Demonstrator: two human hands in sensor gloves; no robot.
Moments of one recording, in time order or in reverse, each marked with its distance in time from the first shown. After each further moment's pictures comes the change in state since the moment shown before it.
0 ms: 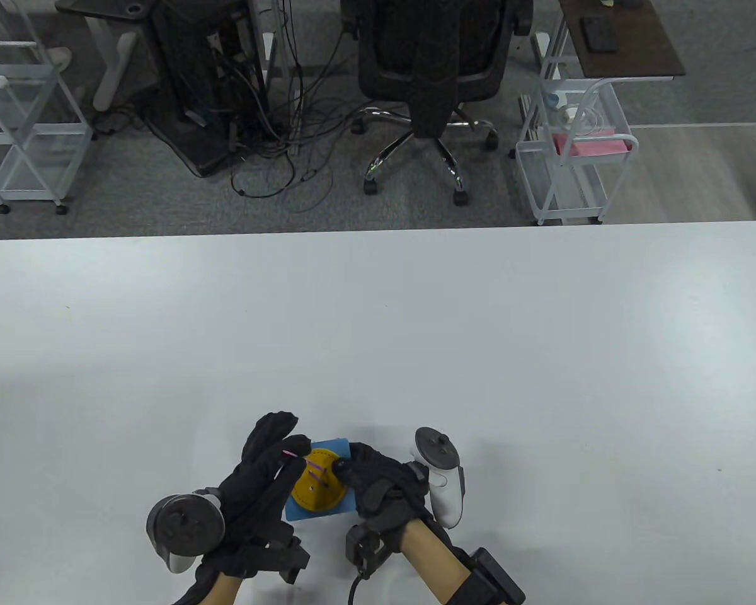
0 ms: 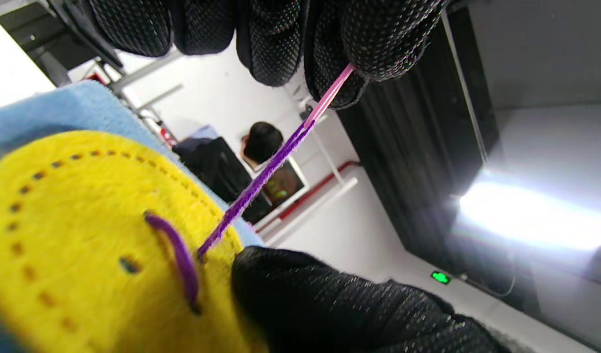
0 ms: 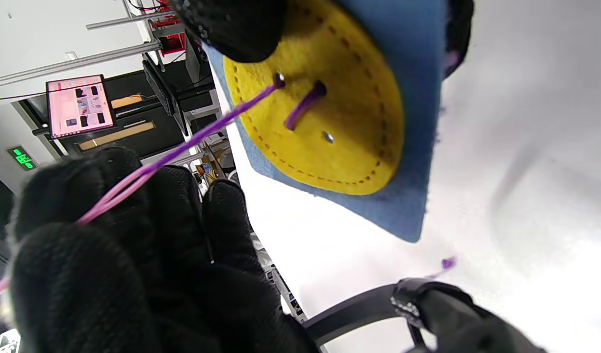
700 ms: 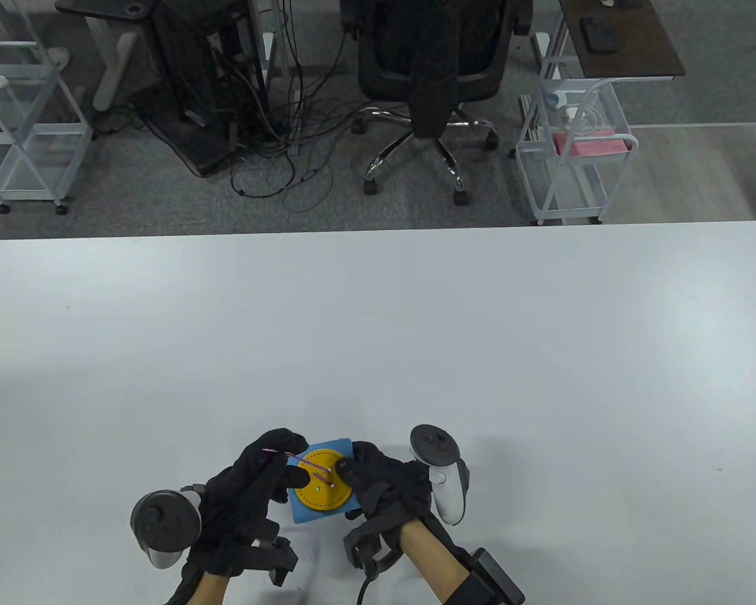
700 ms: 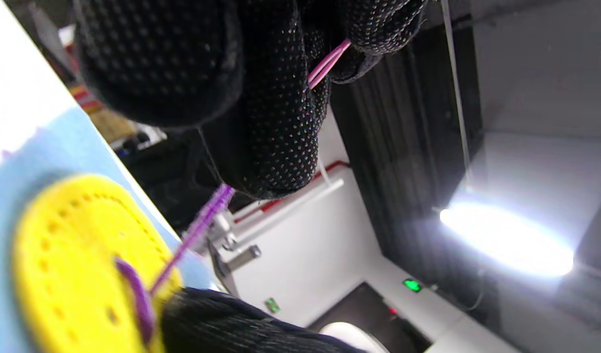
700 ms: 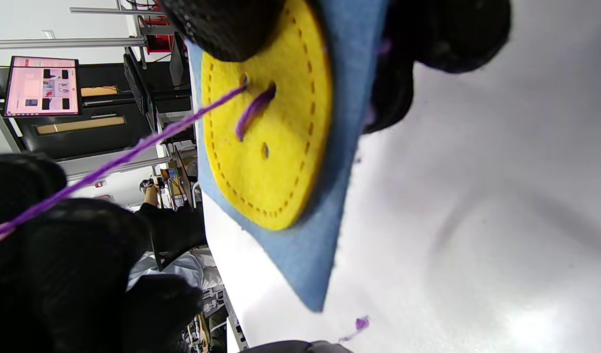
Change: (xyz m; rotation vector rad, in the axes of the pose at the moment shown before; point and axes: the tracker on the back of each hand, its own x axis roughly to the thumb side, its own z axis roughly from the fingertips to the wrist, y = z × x) left_hand -0.007 0.013 -0.002 -0.024 0.000 0.201; right_hand 0.003 -0.004 0.002 -0.079 0.043 0.171
